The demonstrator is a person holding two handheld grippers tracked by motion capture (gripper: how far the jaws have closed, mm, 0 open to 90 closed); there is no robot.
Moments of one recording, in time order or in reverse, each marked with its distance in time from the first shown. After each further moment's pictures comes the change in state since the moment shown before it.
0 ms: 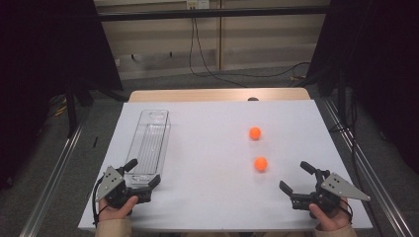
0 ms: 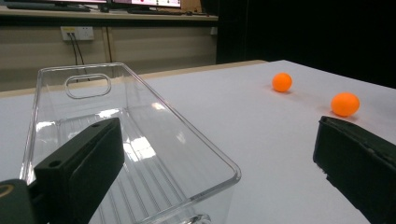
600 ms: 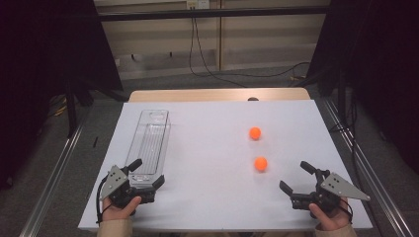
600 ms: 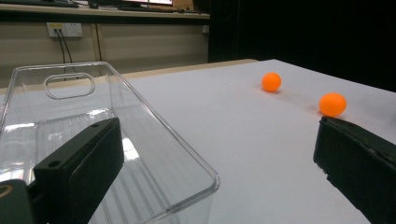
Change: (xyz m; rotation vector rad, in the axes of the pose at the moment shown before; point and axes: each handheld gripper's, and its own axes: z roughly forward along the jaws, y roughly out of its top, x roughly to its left) left arm -0.007 0.002 0.007 0.008 -0.034 -0.010; right arm -0.001 0.000 0.000 0.005 -0.005 -0.008
